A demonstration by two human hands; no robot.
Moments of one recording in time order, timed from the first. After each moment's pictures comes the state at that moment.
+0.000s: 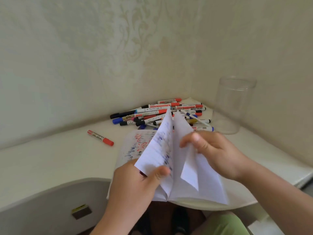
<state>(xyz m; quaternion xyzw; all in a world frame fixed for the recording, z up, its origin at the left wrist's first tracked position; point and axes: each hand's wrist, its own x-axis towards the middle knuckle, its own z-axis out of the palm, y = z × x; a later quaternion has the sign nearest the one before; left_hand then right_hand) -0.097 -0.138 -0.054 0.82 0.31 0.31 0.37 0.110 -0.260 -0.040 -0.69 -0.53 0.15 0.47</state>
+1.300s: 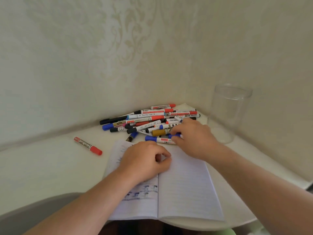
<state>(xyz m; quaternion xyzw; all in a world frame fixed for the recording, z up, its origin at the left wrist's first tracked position) 0.006 -0.059 -0.076 0.96 0.17 0.15 0.15 0.160 -0.179 -0.033 -0.87 -0.48 -0.03 0.11</state>
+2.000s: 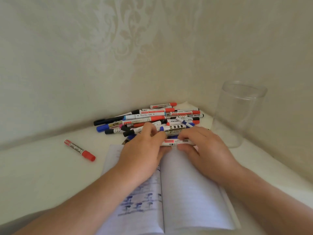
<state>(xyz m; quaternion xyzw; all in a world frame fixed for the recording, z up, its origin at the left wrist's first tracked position) 0.025 -0.044 -0.067 0.96 0.16 0.21 0.05 0.176 -0.203 -0.078 -0.74 -0.57 -0.16 0.33</state>
